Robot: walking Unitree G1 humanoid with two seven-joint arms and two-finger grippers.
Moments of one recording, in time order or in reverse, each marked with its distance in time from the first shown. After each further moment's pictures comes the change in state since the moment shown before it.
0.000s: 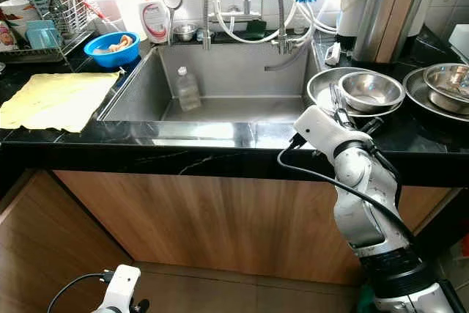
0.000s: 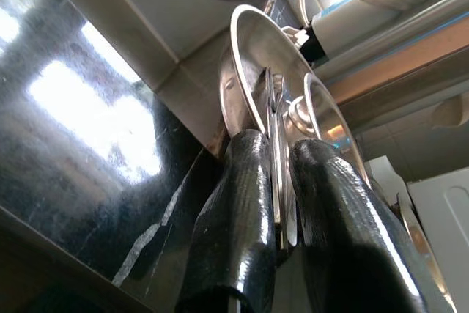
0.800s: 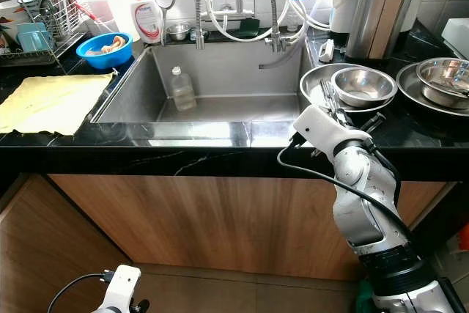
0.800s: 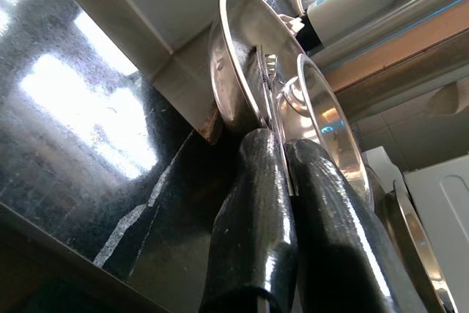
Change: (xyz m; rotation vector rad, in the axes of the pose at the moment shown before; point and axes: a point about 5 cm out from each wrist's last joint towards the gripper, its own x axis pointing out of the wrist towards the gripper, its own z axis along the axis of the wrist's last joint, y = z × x) left arm 0.000 0.000 0.000 0.004 0.001 -0.001; right arm 0.001 -0.001 0.003 -0.008 -0.006 -0.008
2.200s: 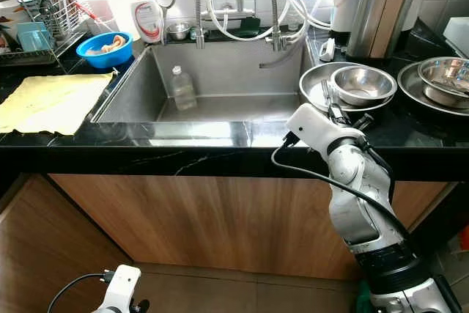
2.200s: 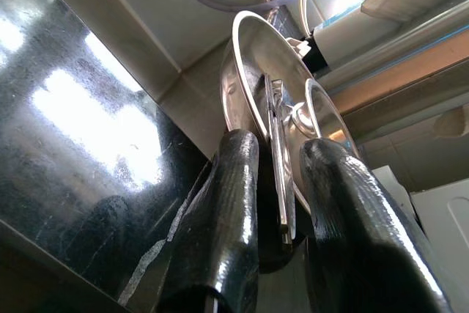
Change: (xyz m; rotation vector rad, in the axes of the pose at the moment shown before) left arm 0.000 0.000 0.000 -0.001 0.000 -0.002; right arm 0.001 0.002 0.009 -0.005 -0.047 0.010
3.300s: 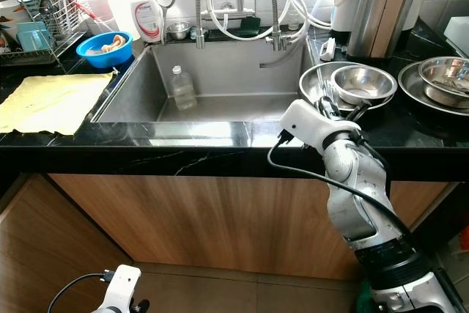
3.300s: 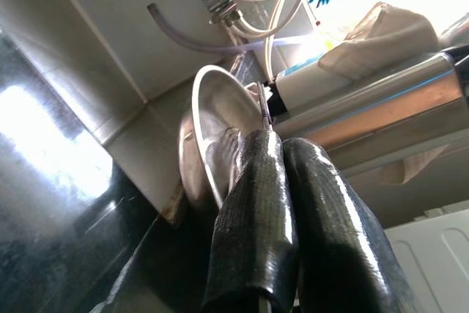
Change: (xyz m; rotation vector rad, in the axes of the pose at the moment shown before) left arm 0.000 0.000 0.000 0.002 0.000 -0.001; right arm 0.002 -0.011 0.017 -0.115 -0.099 -0.085
